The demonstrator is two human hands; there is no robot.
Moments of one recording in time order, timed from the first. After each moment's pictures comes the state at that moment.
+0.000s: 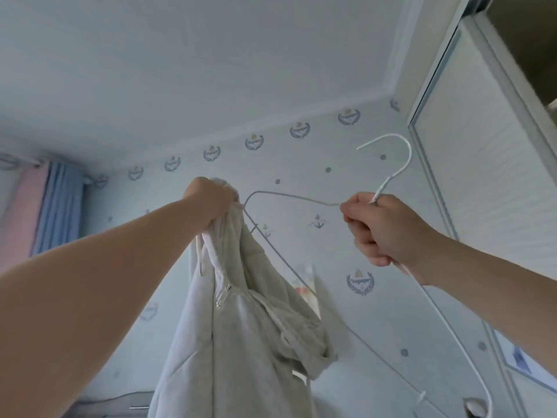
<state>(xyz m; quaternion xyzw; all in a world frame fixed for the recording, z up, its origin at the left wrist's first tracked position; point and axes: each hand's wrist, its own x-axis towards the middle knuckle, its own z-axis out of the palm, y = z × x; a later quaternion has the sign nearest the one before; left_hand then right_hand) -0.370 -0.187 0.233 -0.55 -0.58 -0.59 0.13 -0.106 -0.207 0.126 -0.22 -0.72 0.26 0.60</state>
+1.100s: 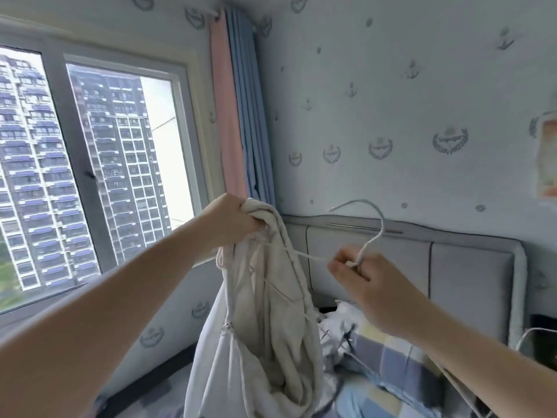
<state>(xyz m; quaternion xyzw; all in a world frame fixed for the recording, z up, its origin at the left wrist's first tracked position) -0.796 -0.378 -0.040 -0.47 -0.81 -0.36 0.02 -0.574 -0.279 -0.140 -0.12 -0.86 0.34 0.36</state>
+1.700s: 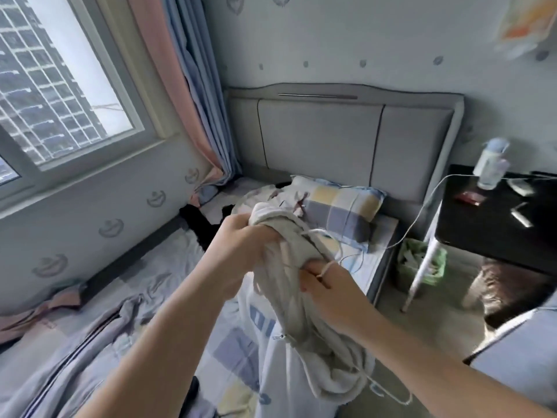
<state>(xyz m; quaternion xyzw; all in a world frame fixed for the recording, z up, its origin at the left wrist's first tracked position) -0.676 -0.407 -0.262 -0.34 -0.71 -0.52 -0.34 -0.532 -0.333 -0.362 -0.32 -0.78 0.48 0.24</state>
